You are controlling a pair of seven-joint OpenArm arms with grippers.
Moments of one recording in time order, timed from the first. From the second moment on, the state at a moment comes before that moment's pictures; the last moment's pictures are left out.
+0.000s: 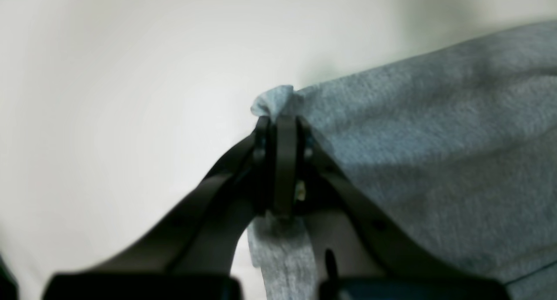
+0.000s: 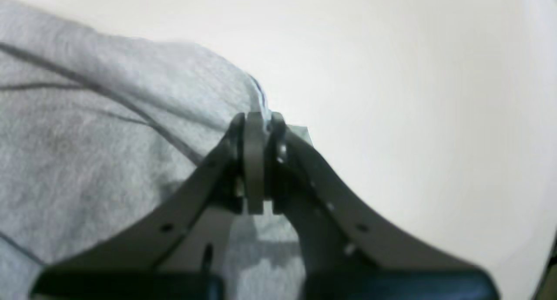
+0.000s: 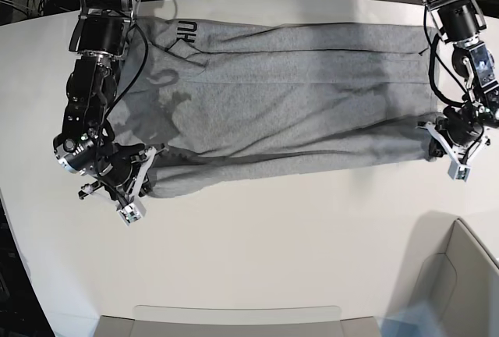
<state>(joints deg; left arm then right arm) -8.0 -25.5 -24.1 75.1 -16.0 -33.5 48.5 15.9 8.0 7.9 94.8 7.4 37.1 -65.4</state>
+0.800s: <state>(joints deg) 4.1 -24.6 -29.9 82.6 -16.4 -33.9 52.6 4.5 9.7 11.7 109.3 8.1 37.0 -72.2</state>
